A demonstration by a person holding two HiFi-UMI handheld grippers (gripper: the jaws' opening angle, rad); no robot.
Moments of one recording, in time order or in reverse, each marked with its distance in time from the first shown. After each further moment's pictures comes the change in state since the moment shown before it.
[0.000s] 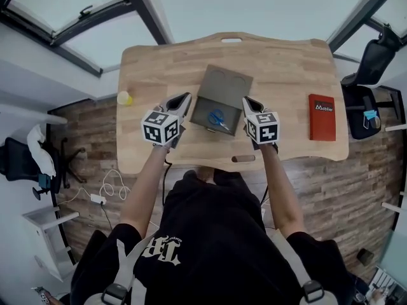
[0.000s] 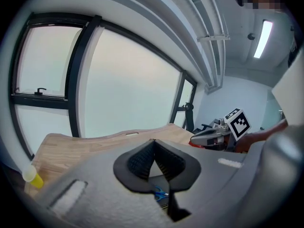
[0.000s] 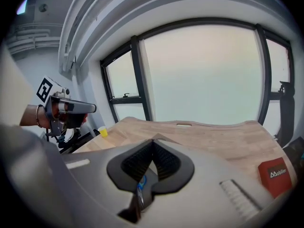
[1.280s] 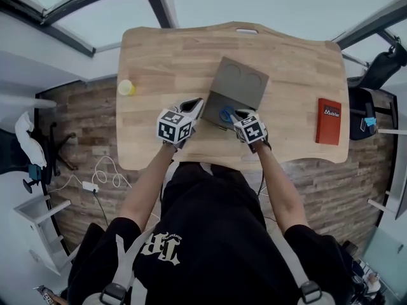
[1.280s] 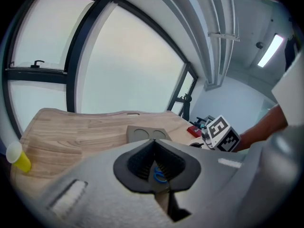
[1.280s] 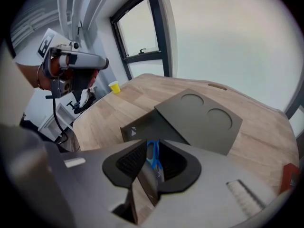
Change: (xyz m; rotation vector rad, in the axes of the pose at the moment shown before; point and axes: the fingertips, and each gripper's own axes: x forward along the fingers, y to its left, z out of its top) left arm 0.018 0.060 -0.090 -0.105 0.144 -0.091; right arm 0.109 0.086 -0.136 -0.130 0.469 0.188
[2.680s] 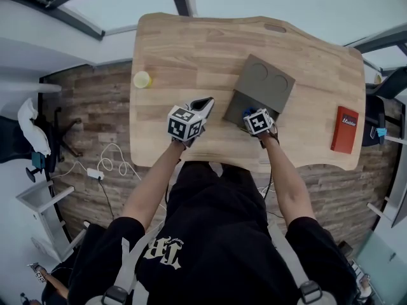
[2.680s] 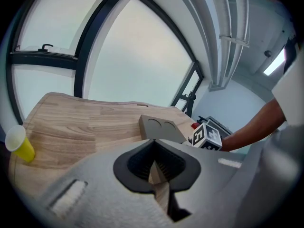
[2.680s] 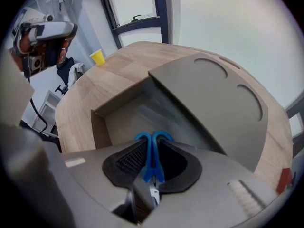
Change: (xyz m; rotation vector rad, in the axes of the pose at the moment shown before) left arm -0.010 0.068 -0.038 -0.090 0.065 -0.007; right arm 0.092 -0.020 -0.048 0.017 0.348 -0.106
